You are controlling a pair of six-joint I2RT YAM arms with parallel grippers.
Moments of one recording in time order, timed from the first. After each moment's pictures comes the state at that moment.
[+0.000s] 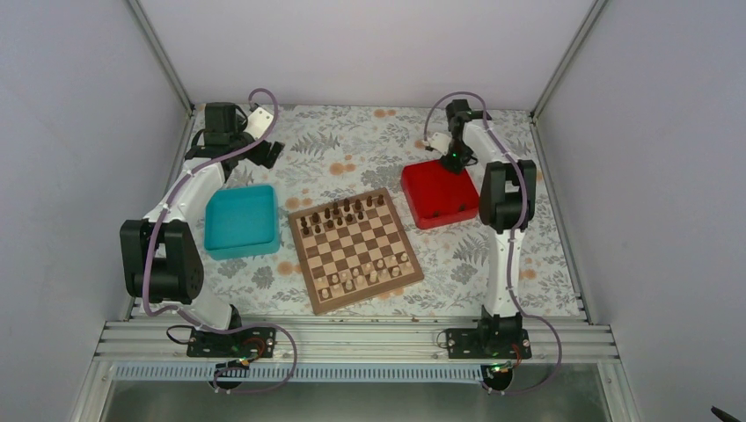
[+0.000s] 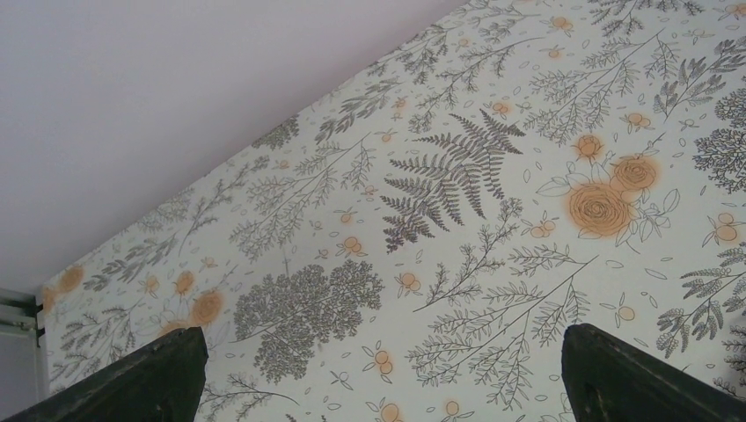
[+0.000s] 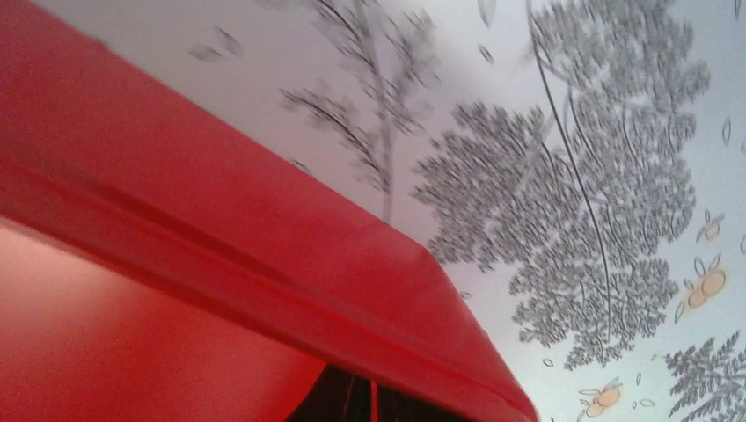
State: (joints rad) left arm -0.03 1.58 1.23 -0.29 0.26 0.48; right arm 0.13 2.34 2.01 -1.05 0.11 -0.81
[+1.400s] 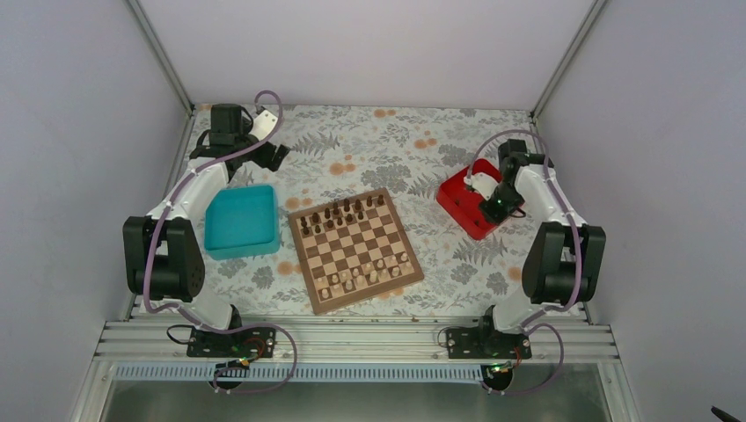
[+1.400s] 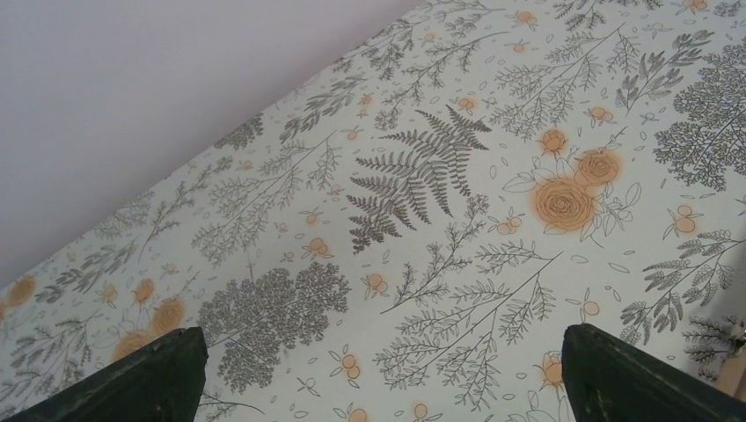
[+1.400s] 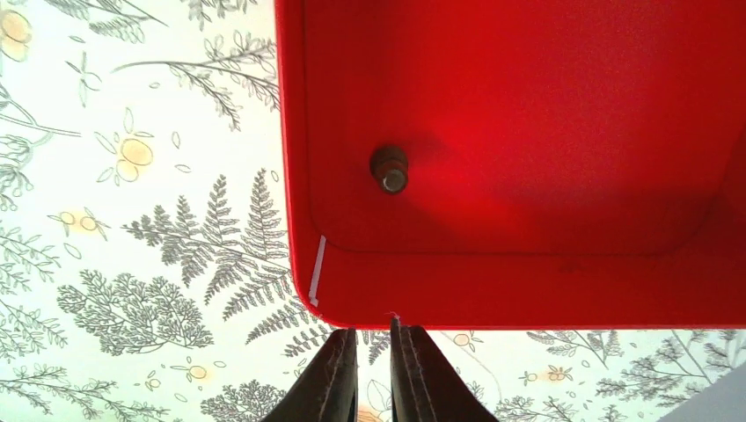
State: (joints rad) left arm -0.05 1.60 1.23 -0.30 0.29 0.48; right arm -0.07 1.62 1.22 -1.10 0.00 -0.76
